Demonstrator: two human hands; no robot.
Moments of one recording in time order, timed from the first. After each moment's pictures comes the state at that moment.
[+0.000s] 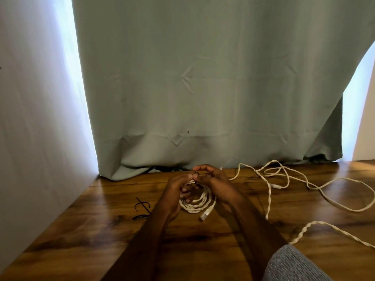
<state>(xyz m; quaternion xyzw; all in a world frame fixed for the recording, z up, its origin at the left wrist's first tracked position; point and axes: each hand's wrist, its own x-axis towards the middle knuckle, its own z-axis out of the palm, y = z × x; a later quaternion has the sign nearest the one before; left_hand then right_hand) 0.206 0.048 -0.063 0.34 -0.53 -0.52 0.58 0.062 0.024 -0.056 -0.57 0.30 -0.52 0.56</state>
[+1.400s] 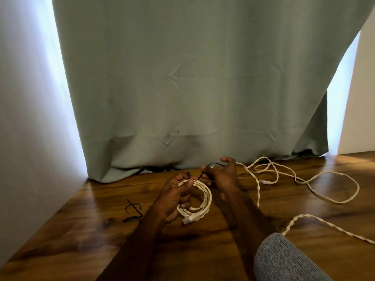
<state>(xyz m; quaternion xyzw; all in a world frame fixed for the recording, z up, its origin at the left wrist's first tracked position) 0.194 0.048 -0.071 0.28 -0.52 -0.60 0.54 0.038 0.006 -0.046 -0.39 0.44 -0.65 0.48</state>
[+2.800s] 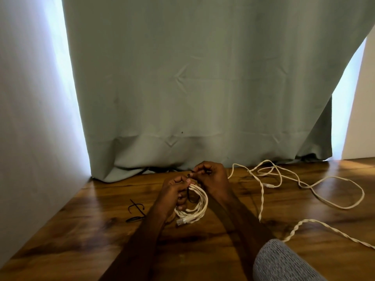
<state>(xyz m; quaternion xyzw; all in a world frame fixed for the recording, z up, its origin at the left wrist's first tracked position) 0.206 0.045 -0.071 0.37 -0.50 -0.55 0.56 0.060 0.009 -0.054 -0.65 0.34 -0.60 0.32</state>
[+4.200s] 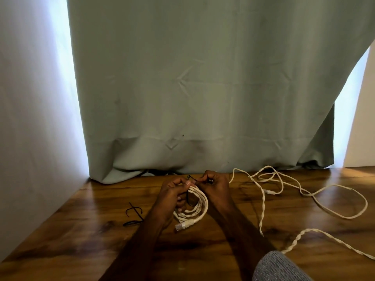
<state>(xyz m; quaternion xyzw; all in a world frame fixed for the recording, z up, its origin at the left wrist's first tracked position) 0.206 0.046 -0.068 0.36 -0.52 -0.51 0.58 0.062 0.003 -0.077 -0.60 0.32 -0.63 0.38</state>
